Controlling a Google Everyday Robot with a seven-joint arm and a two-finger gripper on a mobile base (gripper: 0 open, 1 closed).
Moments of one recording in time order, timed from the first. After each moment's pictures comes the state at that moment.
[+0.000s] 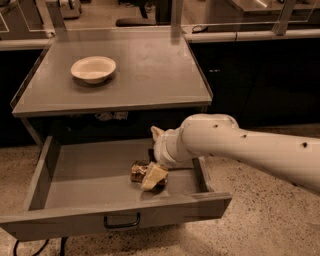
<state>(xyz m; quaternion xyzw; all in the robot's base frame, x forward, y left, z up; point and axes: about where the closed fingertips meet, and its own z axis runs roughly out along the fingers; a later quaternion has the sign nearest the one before) 0.538 0.029 0.697 -0.65 0.67 0.08 0.34</state>
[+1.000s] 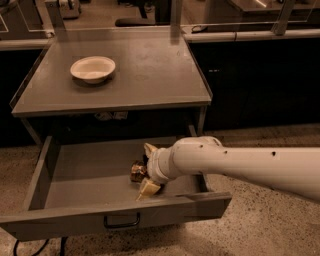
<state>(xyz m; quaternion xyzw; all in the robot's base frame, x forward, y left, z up) 0.531 0.054 0.629 -0.66 0.67 0.10 0.34</state>
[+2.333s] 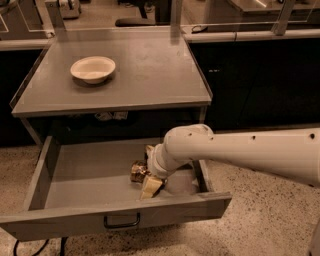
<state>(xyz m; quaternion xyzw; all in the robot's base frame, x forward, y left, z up) 0.544 0.043 0.603 -0.67 0.69 0.10 0.26</state>
